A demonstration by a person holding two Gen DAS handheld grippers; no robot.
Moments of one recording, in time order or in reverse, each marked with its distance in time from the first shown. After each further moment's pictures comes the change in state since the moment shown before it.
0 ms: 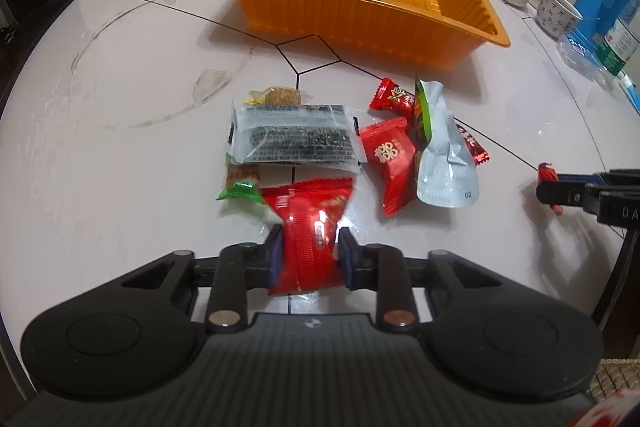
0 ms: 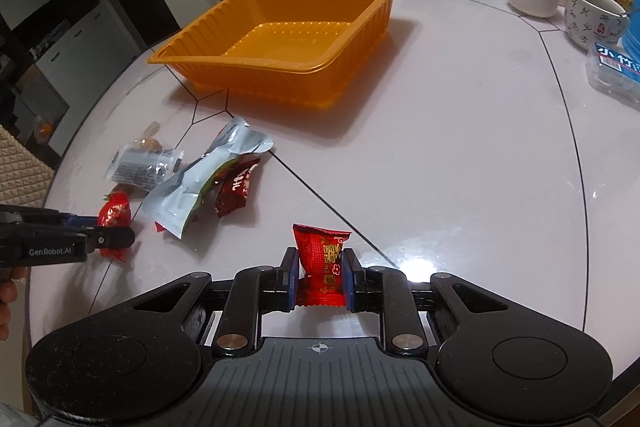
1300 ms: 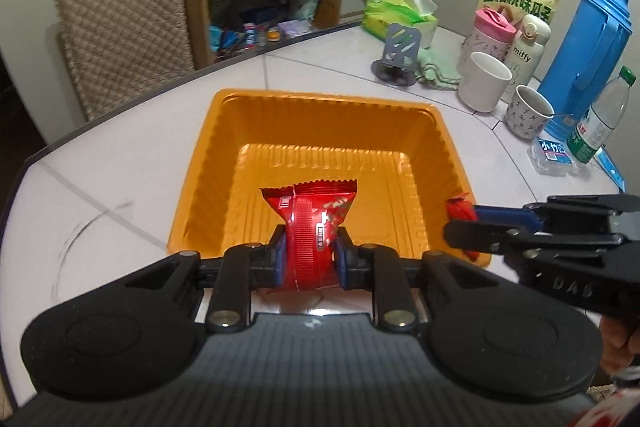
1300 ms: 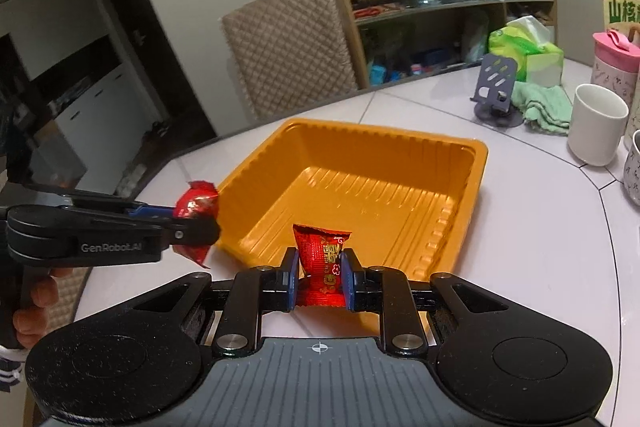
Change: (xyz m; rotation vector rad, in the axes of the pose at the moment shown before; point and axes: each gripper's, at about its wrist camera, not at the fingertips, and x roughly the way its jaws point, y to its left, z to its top) left arm -0.004 -0.002 0.182 0.157 -0.168 -0.121; right arm 0.018 0.059 0.146 0.003 -0.226 0.029
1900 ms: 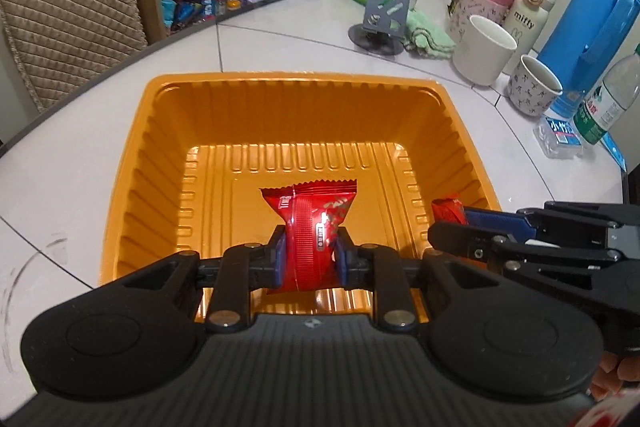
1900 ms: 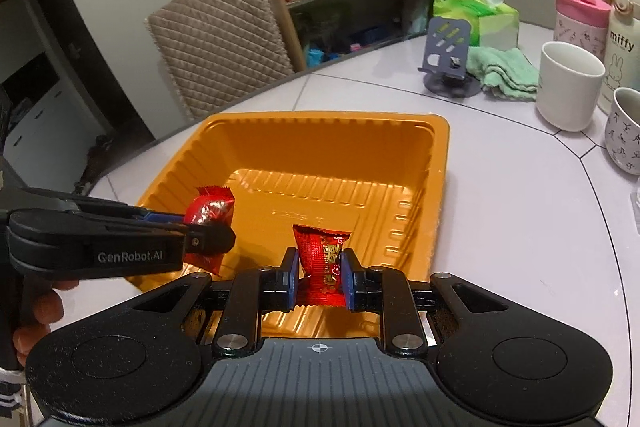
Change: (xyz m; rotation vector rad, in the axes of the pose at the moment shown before) left arm 0.085 -0.001 0.023 0.055 0.107 -0.091; right arm 0.049 -0.033 0.005 0.116 0.037 -0.141
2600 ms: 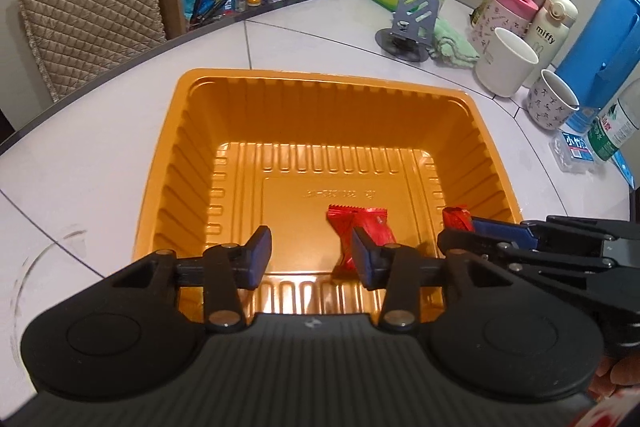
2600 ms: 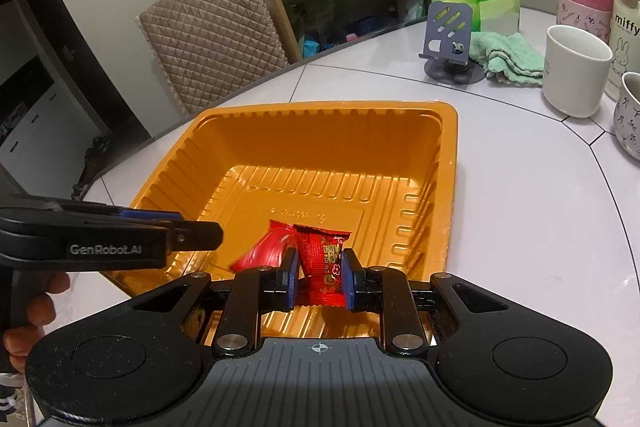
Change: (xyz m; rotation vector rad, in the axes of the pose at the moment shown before) left arm -0.006 0.023 0.003 -0.058 0.000 0.027; right arm 0.015 0.004 0.002 0.024 0.022 0.002
